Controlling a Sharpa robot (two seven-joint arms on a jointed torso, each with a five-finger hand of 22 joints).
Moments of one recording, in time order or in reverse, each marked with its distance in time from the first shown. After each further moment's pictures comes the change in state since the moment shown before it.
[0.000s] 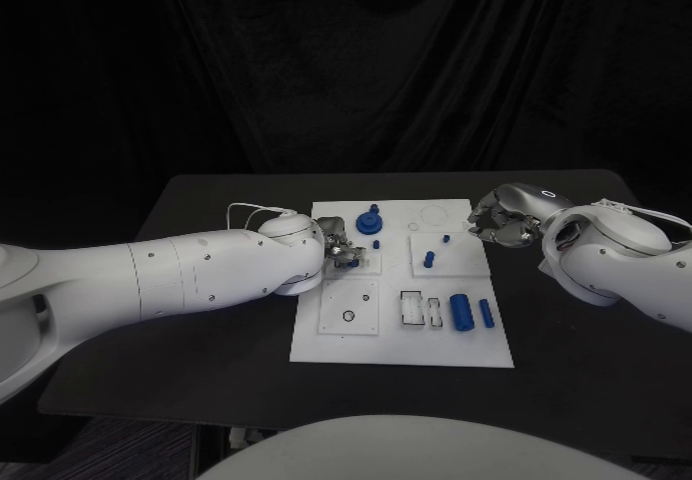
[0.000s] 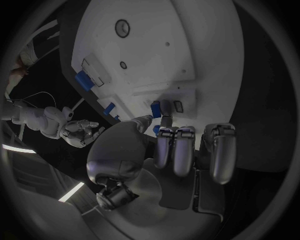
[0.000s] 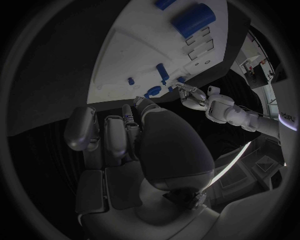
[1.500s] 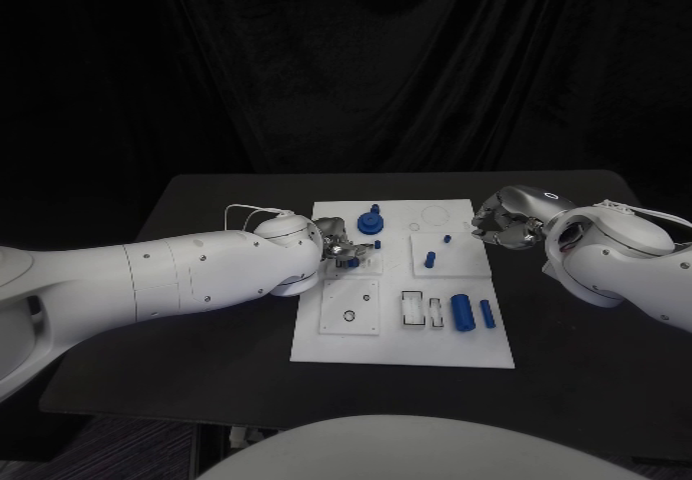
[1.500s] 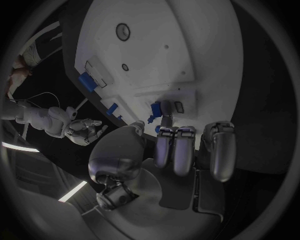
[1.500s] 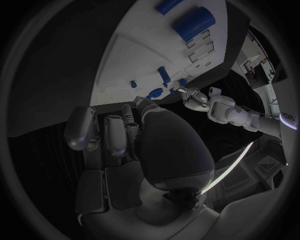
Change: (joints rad) left arm -0.005 -0.020 0.002 0.008 -0.002 0.002 0.051; left_hand -0.142 0.073 -0.231 0.002 -0.141 -0.028 0.016 -0.024 -0.008 0.000 0.007 0.000 0.000 -0.004 0.004 0.000 0.000 0.009 -0.004 0.004 -0.033 0.000; right arm 0.000 -0.003 0.000 -0.001 0.003 0.022 -0.015; right_hand 0.000 0.000 0.000 0.000 0.000 0.004 -0.004 0.000 -0.001 0.000 0.000 0.000 0.000 0.000 0.000 -0.005 -0.004 0.000 0.000 0.000 -0.005 0.000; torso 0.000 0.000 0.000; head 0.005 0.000
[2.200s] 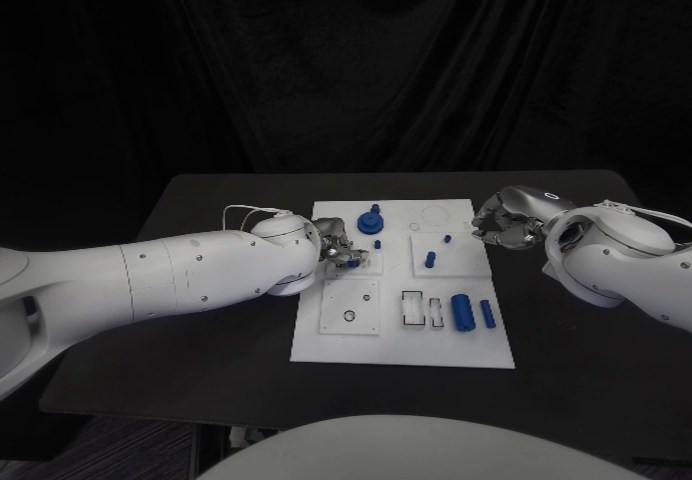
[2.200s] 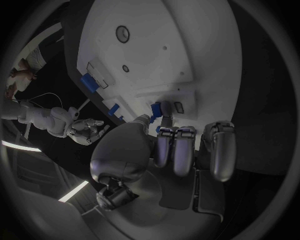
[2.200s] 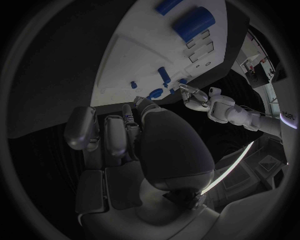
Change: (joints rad) left arm -0.001 -0.011 0.001 0.002 0.000 0.014 0.030; left_hand 0.247 -0.002 -0.050 -0.021 0.210 -0.013 -0.002 0.015 0.011 -0.004 0.004 0.000 0.000 0.004 0.004 0.000 0.000 0.000 0.004 0.004 -0.006 0.000; right arm 0.000 0.000 0.000 0.000 0.006 0.003 -0.001; right_hand 0.000 0.000 0.000 0.000 0.000 0.000 0.000 0.000 0.000 0.000 0.000 0.000 0.000 0.000 0.000 -0.004 -0.001 0.000 0.000 0.000 -0.006 0.000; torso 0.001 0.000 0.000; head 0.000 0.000
